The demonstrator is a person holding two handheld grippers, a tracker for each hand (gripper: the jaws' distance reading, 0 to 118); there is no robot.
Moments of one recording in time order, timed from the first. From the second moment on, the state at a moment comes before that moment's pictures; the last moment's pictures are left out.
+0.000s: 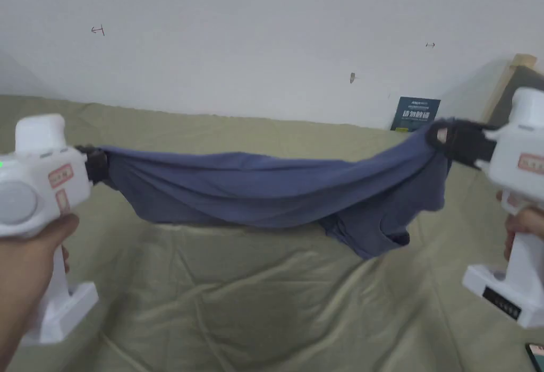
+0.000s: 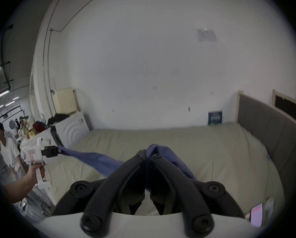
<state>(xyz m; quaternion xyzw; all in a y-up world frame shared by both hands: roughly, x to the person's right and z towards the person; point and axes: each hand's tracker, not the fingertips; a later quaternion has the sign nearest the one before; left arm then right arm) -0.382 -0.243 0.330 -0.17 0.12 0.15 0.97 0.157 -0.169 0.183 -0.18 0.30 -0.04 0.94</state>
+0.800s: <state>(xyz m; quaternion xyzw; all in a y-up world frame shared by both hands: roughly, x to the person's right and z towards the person) -0.300 -0.361 0.544 -0.33 0.03 0.04 0.94 0.193 -0.366 0.410 -0.32 0.21 0.06 0.92</state>
